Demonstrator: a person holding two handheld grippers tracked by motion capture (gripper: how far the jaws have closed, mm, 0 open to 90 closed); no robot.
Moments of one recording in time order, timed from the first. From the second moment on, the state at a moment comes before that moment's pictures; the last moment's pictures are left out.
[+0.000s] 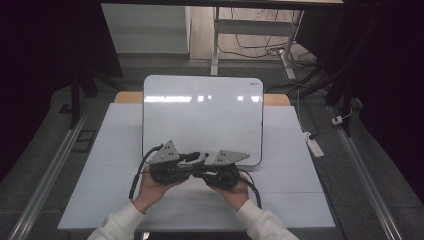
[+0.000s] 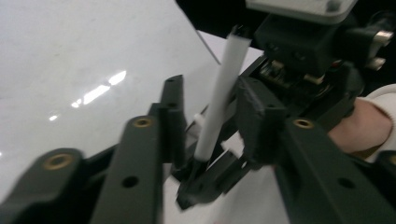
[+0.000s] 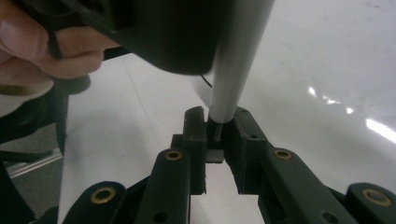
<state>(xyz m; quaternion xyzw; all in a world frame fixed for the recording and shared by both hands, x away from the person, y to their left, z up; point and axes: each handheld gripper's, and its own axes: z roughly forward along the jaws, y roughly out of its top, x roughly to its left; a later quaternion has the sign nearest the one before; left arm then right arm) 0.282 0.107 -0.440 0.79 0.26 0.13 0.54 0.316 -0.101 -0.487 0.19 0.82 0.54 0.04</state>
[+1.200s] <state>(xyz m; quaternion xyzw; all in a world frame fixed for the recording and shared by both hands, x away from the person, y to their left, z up) 0.343 0.216 -0.462 0.73 0.48 0.18 0.45 0.282 -0.266 -0.476 0.31 0.78 0.49 0.21</state>
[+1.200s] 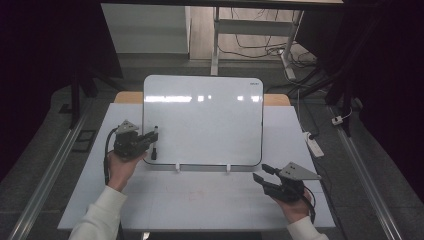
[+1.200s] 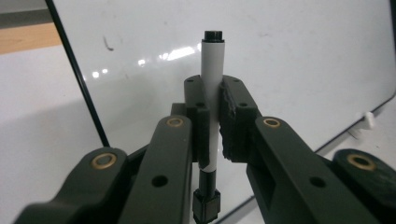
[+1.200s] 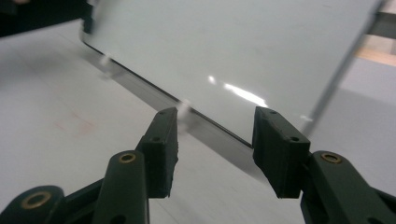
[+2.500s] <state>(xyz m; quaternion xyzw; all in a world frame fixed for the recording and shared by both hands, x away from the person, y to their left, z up) 0.304 0.205 -0.450 0.77 0.40 0.20 0.46 0.287 -0.297 -0.496 0.33 0.79 0.45 0.24</state>
